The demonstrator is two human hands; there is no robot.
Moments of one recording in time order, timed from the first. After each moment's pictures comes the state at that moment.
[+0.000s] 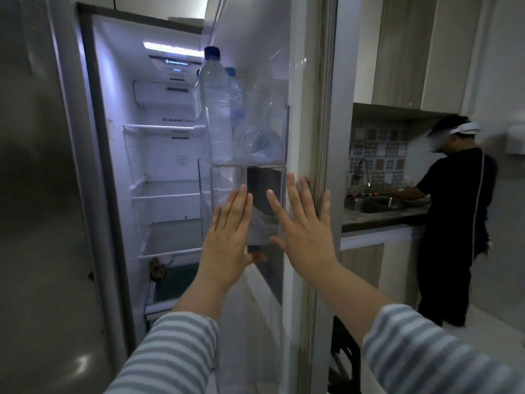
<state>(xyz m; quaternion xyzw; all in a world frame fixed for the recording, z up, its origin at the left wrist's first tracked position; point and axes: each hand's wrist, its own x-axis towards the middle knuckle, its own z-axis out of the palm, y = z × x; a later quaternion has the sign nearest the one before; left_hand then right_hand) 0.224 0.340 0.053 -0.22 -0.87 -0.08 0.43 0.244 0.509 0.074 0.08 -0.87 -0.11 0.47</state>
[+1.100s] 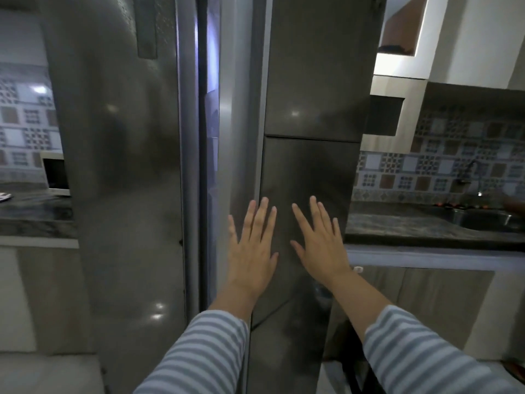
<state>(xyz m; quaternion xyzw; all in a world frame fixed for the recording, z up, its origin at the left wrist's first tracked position) 0.203 0.233 -0.005 -0.02 -0.91 0.01 0.41 0.159 0.386 0.019 0.22 -0.92 0.07 0.31</state>
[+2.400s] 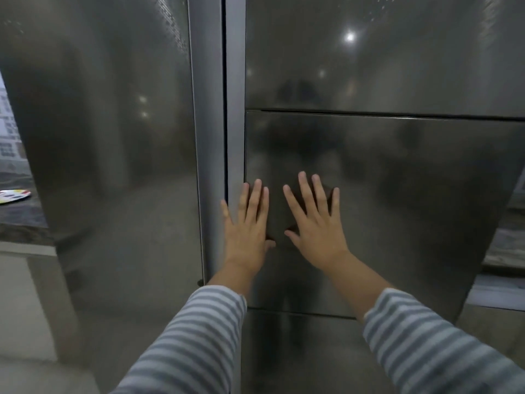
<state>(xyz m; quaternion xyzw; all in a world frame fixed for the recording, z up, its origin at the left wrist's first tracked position) -0.060 0.048 -0.011 0.10 -0.94 0.09 0.30 -0.116 0.194 0.001 0.28 -0.86 -0.03 0.43</state>
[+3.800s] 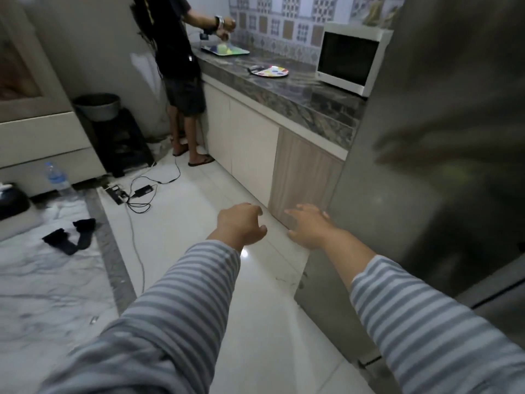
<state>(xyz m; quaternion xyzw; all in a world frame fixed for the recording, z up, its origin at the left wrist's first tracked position) 0.308 -0.300 -0.166 0.47 -0.87 -0.13 -0.01 0.151 -0.229 -0.164 0.60 -0.78 -0.01 -0.18</state>
